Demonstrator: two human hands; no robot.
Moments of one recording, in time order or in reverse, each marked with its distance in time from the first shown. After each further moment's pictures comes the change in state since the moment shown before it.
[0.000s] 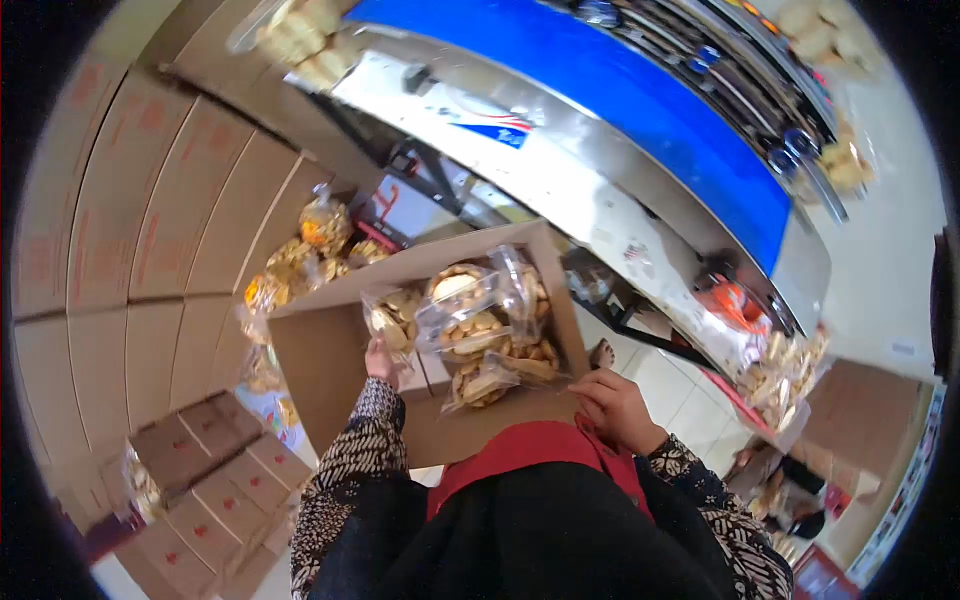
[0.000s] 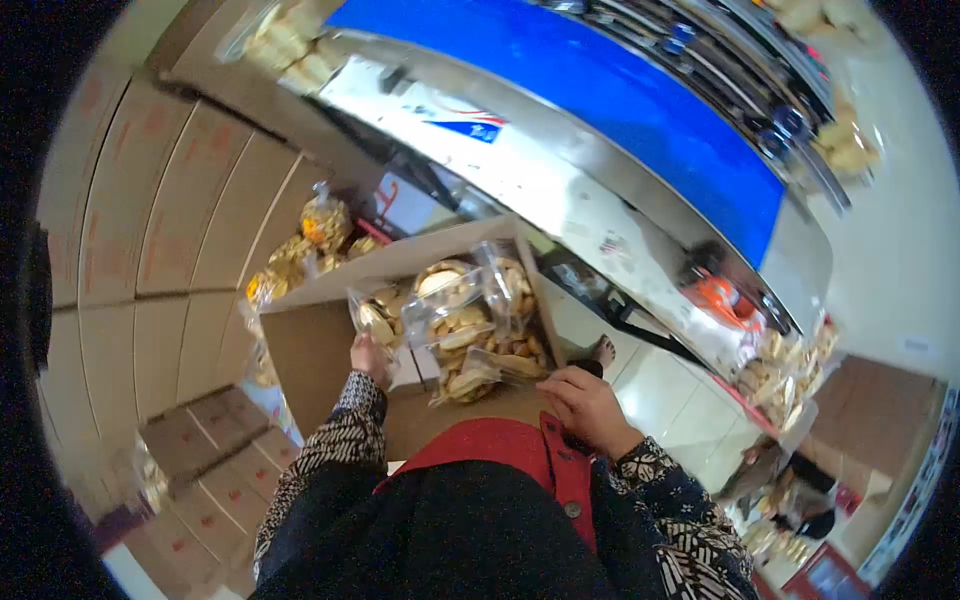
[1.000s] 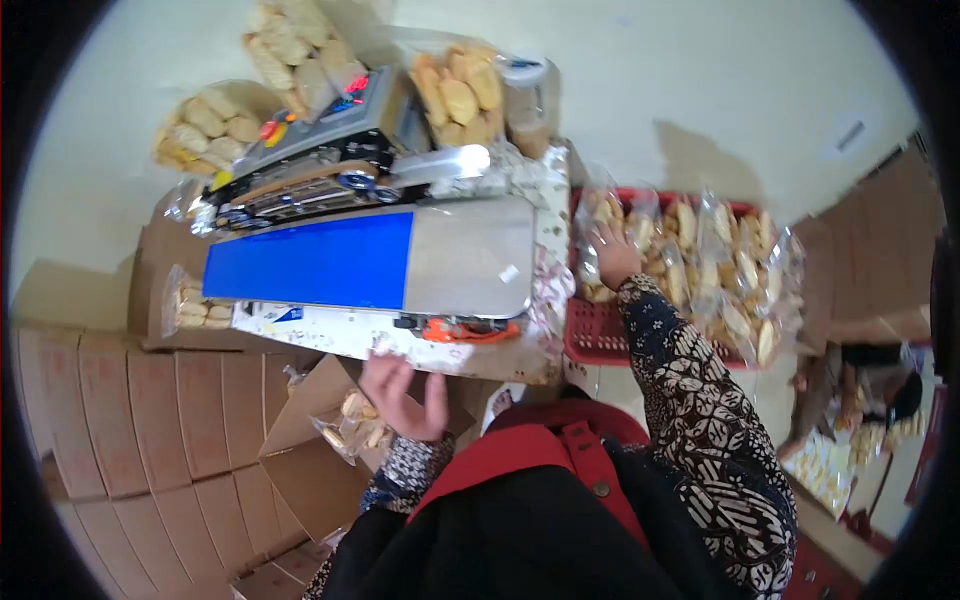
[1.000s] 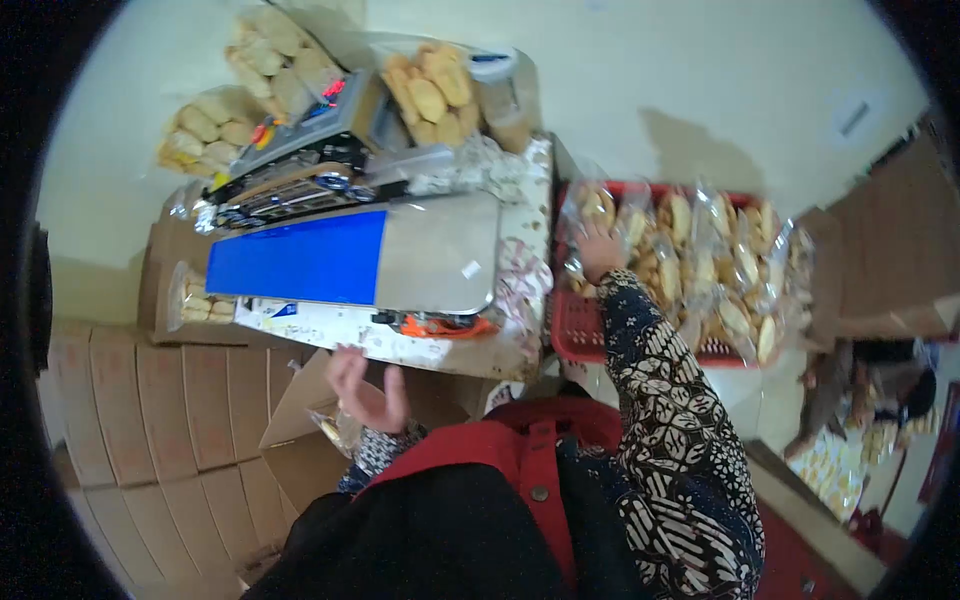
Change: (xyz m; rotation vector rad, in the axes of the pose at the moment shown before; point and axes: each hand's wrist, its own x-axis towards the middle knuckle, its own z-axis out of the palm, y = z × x) left_hand -0.369 0.064 0.462 0.590 -0.372 1.865; right_hand -0.140 0.354 -0.276 -0.921 0.426 0.480
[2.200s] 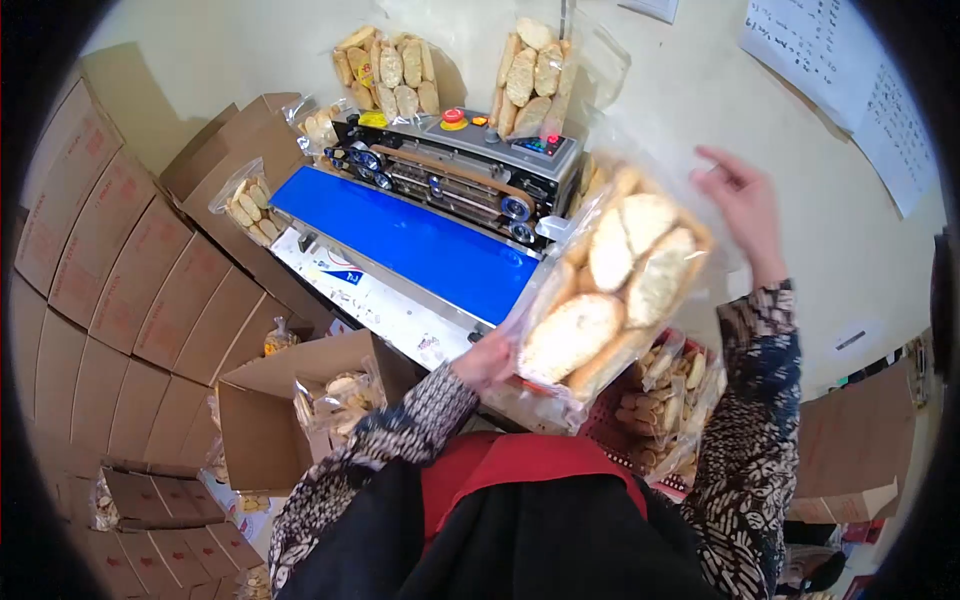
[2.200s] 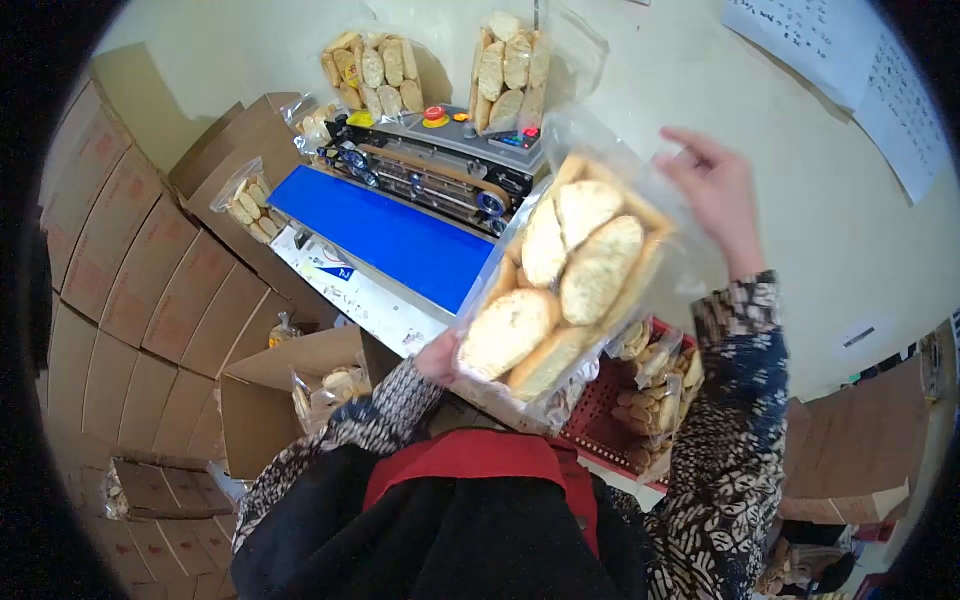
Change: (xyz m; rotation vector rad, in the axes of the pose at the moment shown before) left_hand 0.049 -0.038 0.004 -1.574 -0.567 -0.647; right_hand 0.146 -0.084 -0.381 0.908 0.307 -0.194
